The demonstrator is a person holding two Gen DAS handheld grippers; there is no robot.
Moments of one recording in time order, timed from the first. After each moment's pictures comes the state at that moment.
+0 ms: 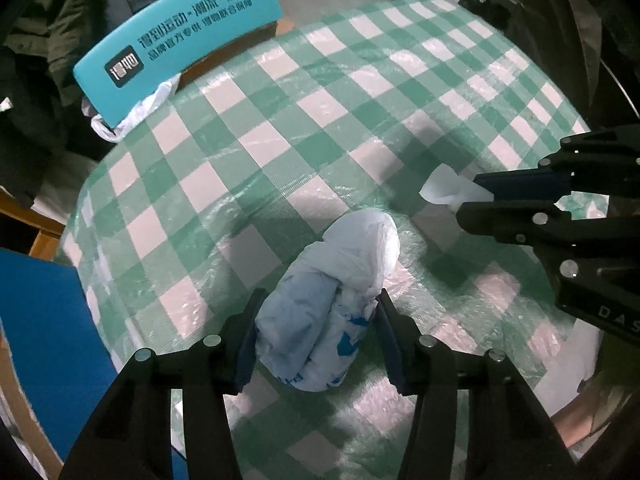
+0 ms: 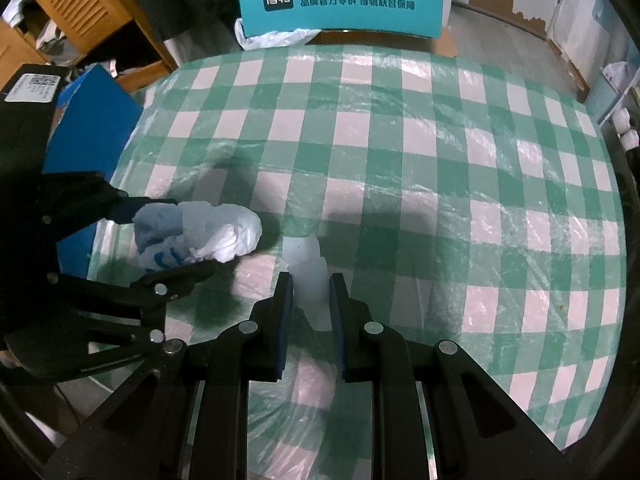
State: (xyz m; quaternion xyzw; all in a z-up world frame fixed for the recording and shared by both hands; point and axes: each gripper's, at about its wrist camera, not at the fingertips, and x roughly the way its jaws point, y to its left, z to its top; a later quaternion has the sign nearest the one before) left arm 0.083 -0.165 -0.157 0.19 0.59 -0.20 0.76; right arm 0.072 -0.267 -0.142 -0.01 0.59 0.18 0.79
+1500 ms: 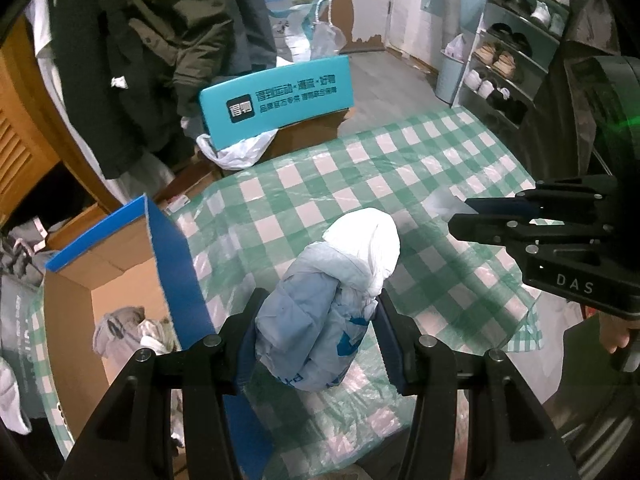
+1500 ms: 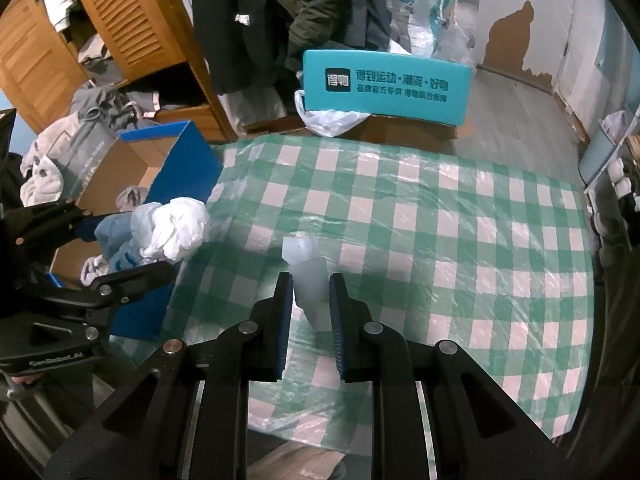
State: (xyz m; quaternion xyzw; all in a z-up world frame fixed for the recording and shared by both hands) left arm 0.031 -0.071 -0.032 0.09 0.50 -0.15 0.85; right arm 0.042 -0.212 -0.036 -0.02 0.51 0.21 0.83
